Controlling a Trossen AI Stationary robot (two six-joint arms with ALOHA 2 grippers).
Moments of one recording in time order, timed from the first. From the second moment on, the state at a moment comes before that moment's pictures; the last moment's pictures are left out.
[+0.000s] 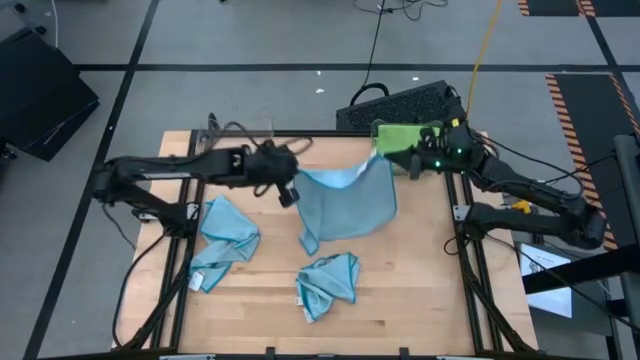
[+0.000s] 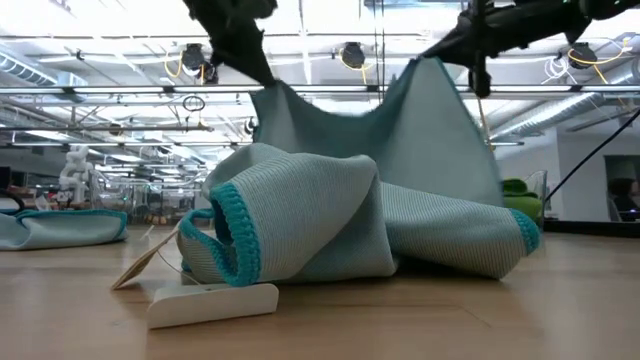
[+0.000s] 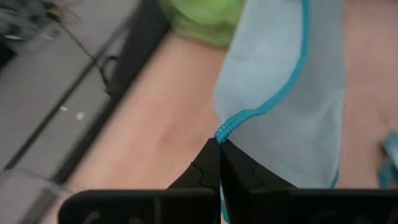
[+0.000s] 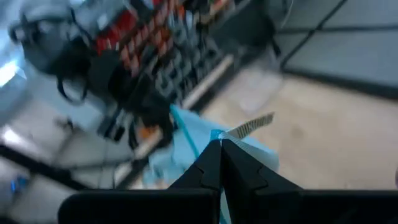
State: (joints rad) left arm 0.14 1.39 1.24 -0.63 -0.31 -0.13; right arm -0.57 0.81 0.65 -0.04 -0.34 0.67
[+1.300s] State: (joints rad) left arm -0.07 1.18 1.24 -0.87 0.05 -0.45; right arm -0.60 0.89 0.65 -0.28 -0.99 0.89
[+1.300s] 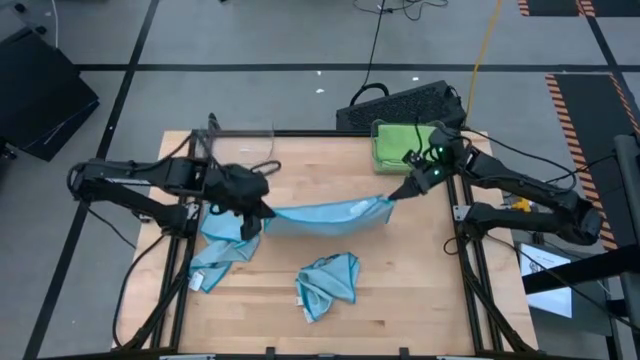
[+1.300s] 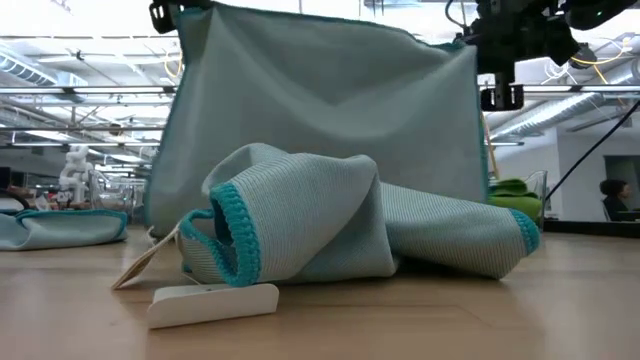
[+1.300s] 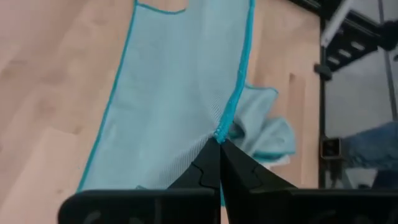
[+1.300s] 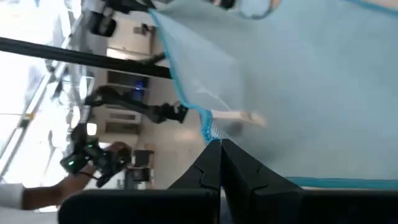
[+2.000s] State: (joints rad) left arm -0.36 1.31 1.04 -0.57 0.02 -0.76; right arm -0.30 0.89 0.65 -0.66 -0.74 0.75
